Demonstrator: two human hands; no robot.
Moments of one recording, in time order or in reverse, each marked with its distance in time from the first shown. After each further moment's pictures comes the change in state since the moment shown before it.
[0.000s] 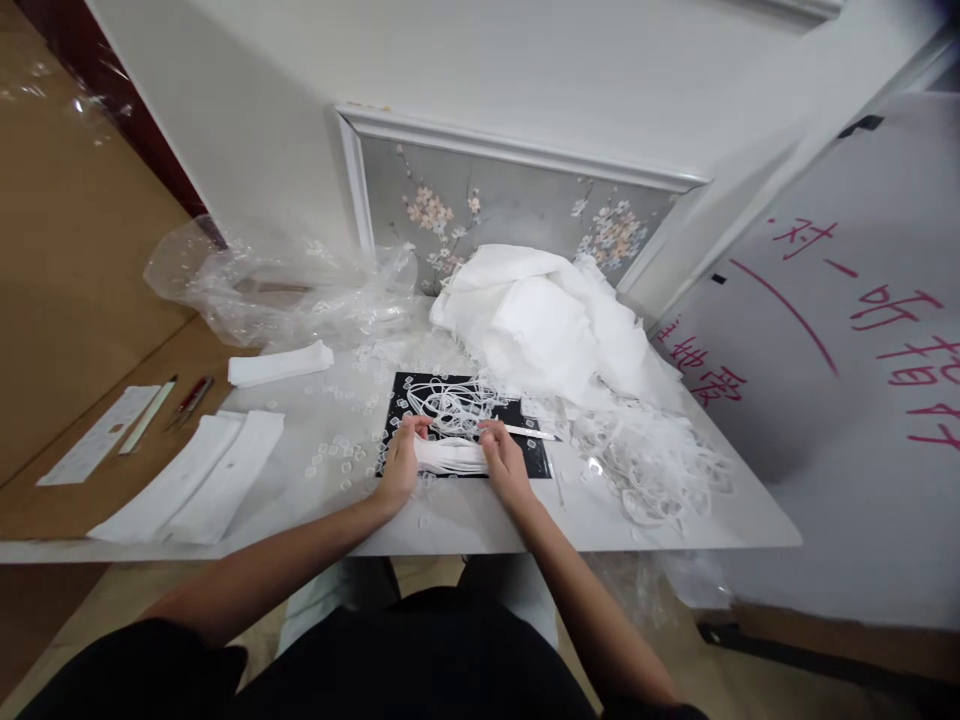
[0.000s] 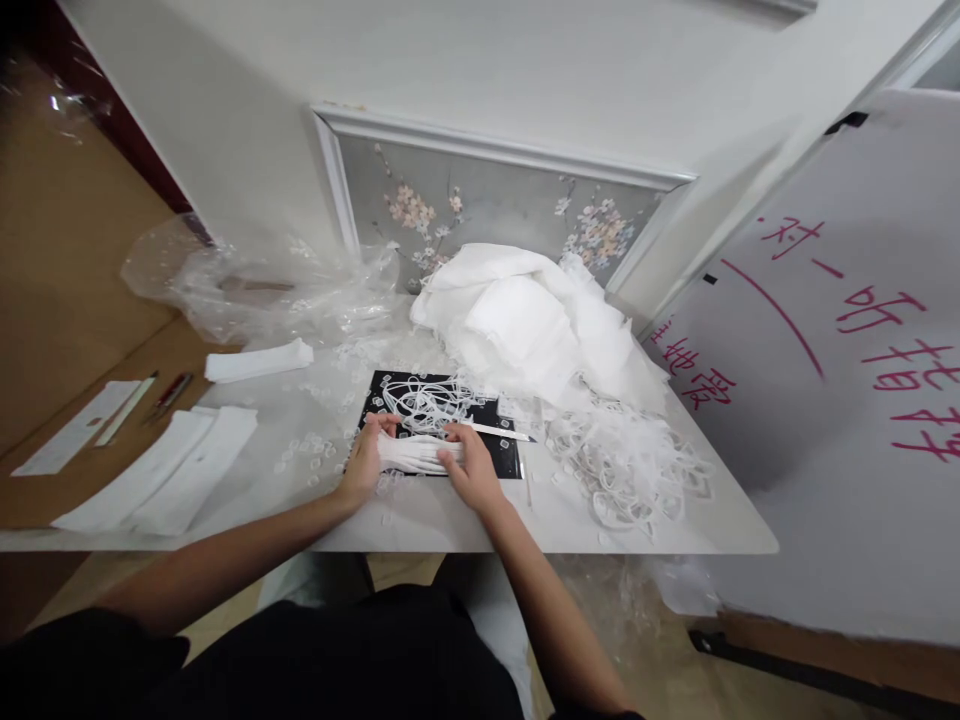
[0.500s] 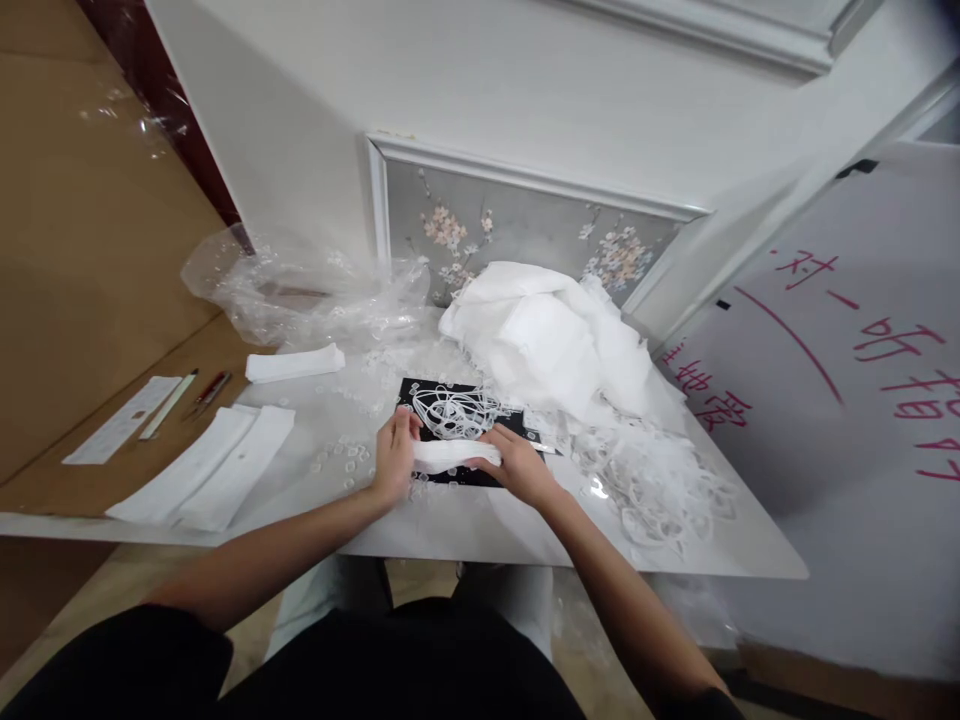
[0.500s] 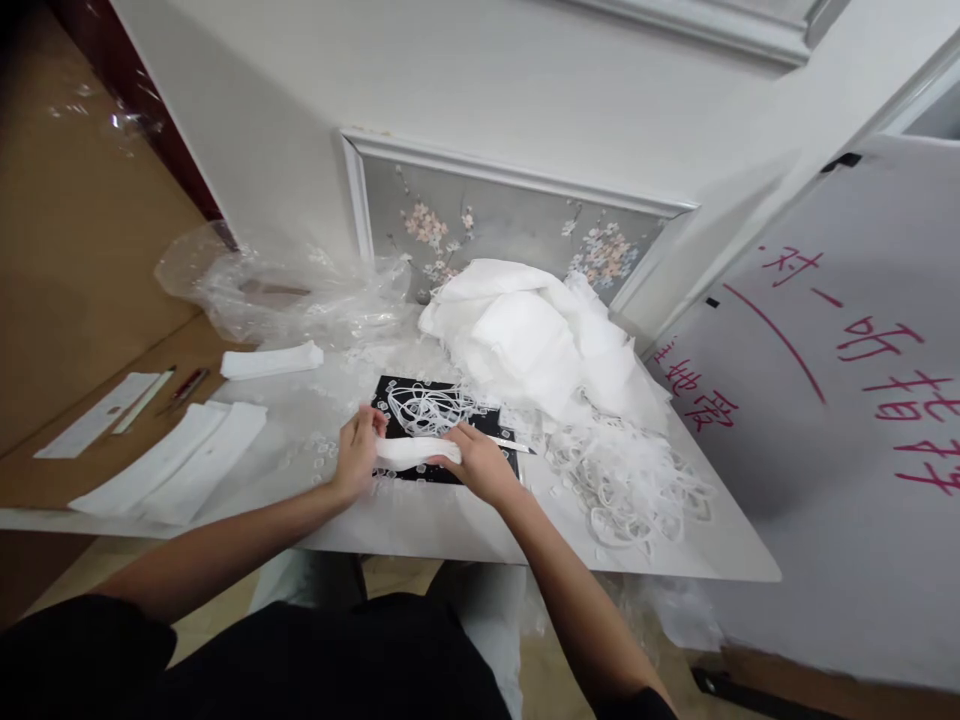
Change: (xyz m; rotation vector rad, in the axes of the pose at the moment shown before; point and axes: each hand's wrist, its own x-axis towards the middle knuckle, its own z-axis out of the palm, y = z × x) left_hand 0.005 0.039 -0.005 0.008 0.188 0.011; right_hand 0.020 -0.034 -0.045 -0.397 -0.303 -0.362
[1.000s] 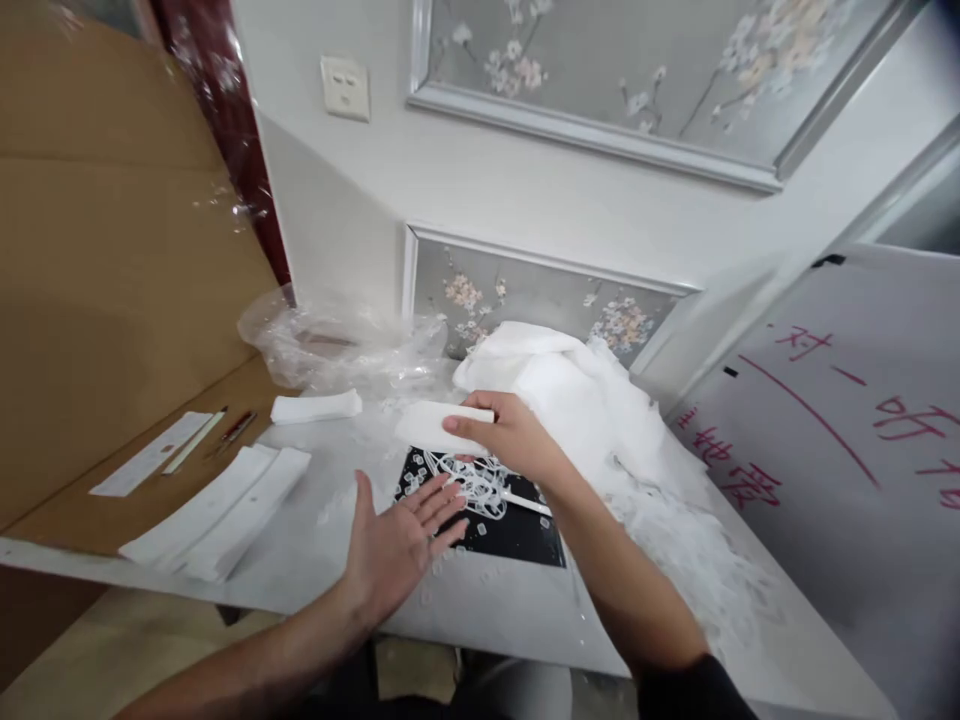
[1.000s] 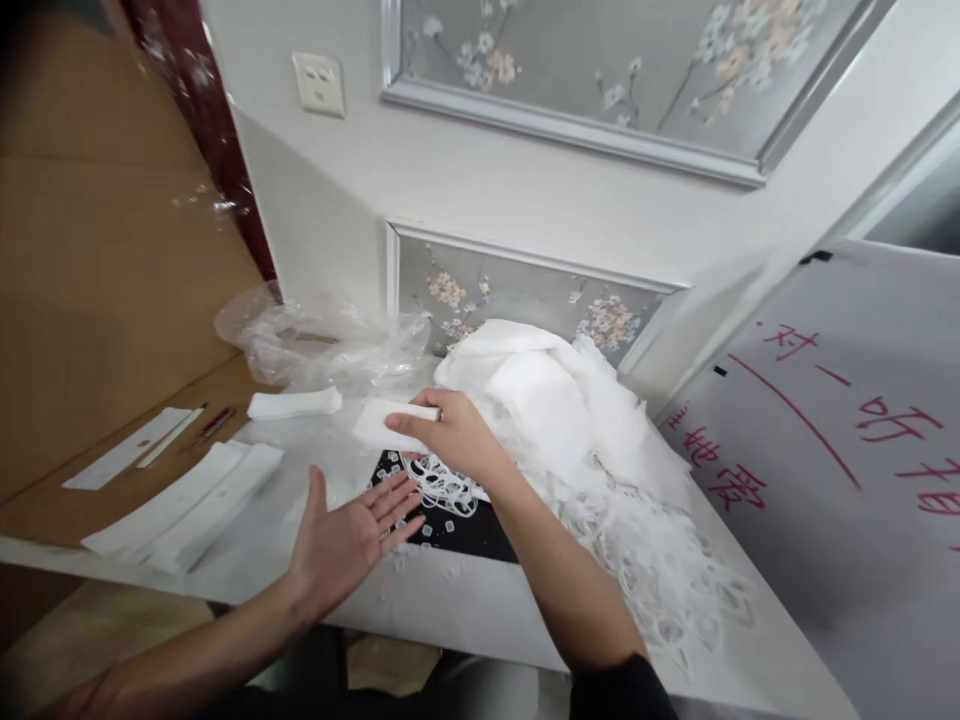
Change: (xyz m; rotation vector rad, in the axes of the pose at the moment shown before) left_hand -0.041 0.065 -0.044 -0.985 -0.474 -0.499; right_hand 0.097 -0.125 -0.099 0.694 -0.014 0.172
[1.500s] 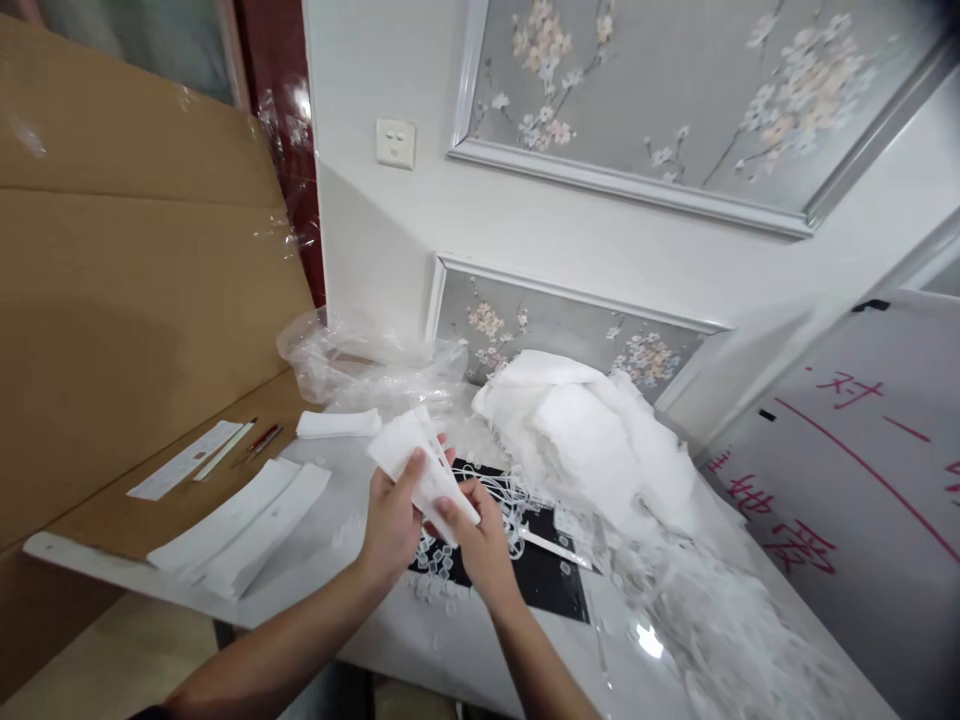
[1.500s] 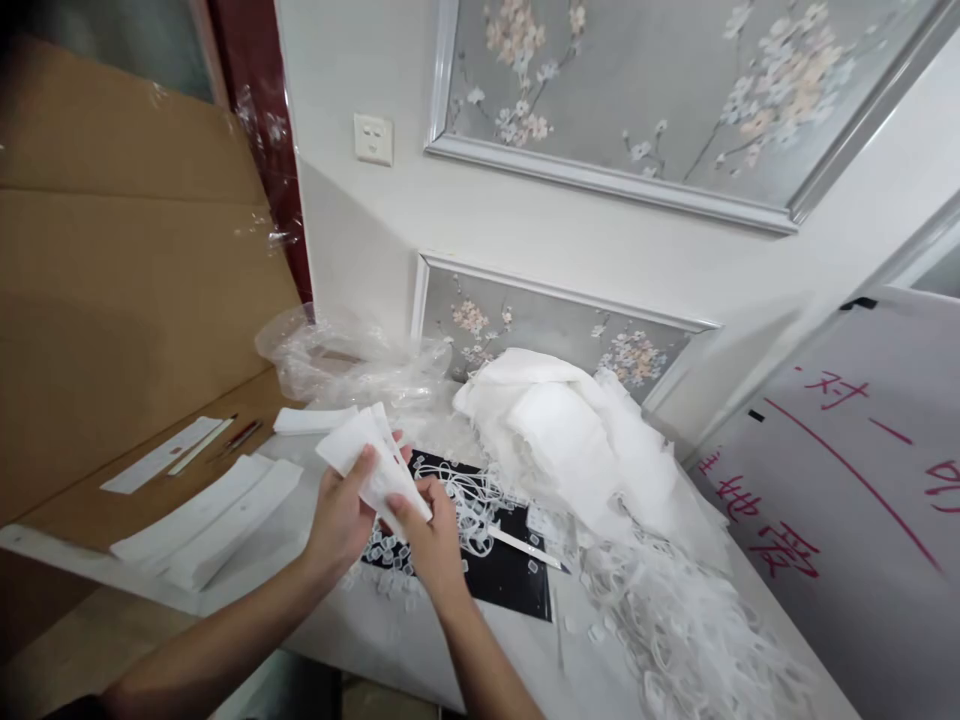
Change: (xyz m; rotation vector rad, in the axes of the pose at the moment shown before) left_hand 0.026 0.043 0.035 0.018 0.268 0.611; right_hand -0.011 0.107 0.096 0.347 0.238 -0.046
